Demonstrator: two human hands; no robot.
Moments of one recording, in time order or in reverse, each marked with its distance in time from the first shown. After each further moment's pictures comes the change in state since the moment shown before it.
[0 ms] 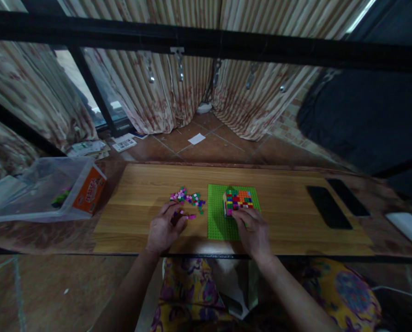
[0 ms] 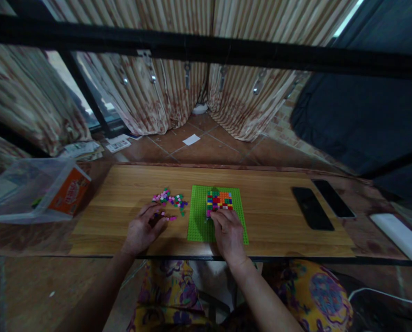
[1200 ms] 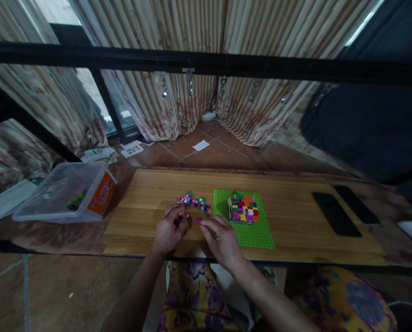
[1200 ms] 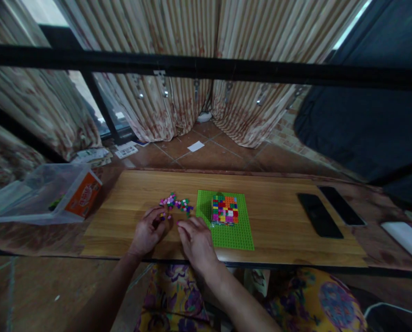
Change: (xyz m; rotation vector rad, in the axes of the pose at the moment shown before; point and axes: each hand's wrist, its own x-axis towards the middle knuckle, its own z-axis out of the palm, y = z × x) left_hand 0.002 -0.002 -0.002 -0.165 0.078 -0.054; right_hand 0.001 -0.078 0.043 0.237 -0.229 -0.103
